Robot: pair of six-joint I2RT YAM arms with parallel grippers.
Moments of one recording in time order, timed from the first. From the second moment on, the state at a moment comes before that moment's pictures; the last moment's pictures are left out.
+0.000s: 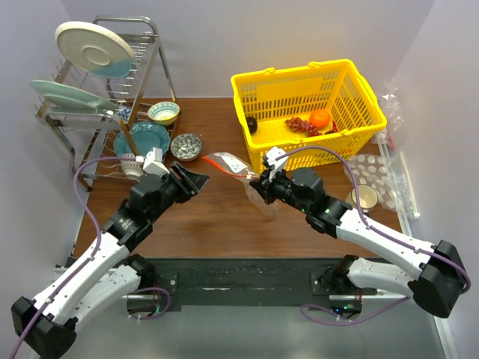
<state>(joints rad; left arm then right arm) -0.56 0.72 0.63 -0.20 -0.08 -0.97 0.82 1.07 0.71 0.12 -0.03 0.10</state>
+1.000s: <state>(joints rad) -0.54 0.89 0.61 -0.17 -0.17 -1.61 0.82 1.07 0.71 0.13 -0.04 0.09</state>
